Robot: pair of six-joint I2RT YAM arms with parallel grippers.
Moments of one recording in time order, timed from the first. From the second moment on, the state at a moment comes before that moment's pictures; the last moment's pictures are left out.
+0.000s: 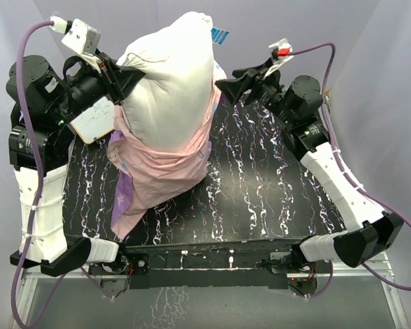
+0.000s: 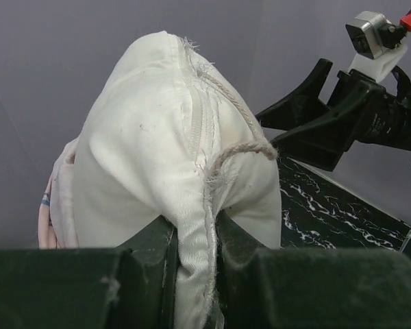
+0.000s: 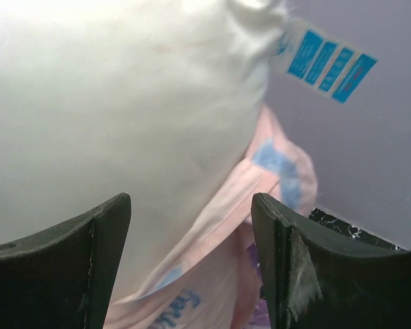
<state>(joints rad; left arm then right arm) -0.26 1.35 2.19 -0.74 0.48 -0.06 0.46 1.34 1.46 0.12 -0.36 0.25</state>
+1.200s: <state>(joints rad) -0.27 1.35 2.19 -0.80 0.59 -0.05 0.40 1.56 1.02 0.05 -0.39 0.45</state>
